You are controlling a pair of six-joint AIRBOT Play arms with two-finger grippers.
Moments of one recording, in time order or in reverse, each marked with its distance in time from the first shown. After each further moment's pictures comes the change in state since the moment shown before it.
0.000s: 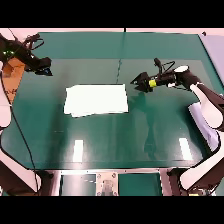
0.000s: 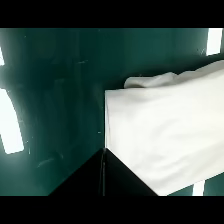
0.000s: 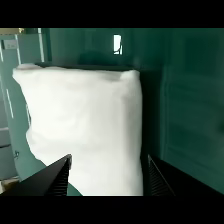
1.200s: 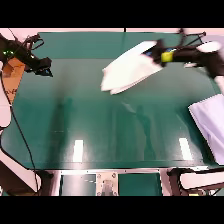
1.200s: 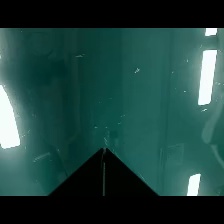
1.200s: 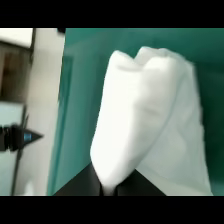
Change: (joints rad) left arm 0.000 0.000 0.000 -0.005 -0.023 -0.014; right arm -0.057 0.330 0.112 0.011 -0.145 0.182
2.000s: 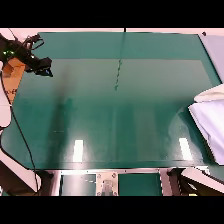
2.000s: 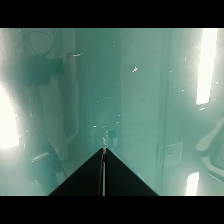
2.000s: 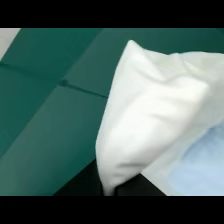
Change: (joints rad) left arm 0.000 0.000 0.000 -0.007 -0.003 0.000; right arm -0.910 0.380 0.000 -0.408 0.354 0.230
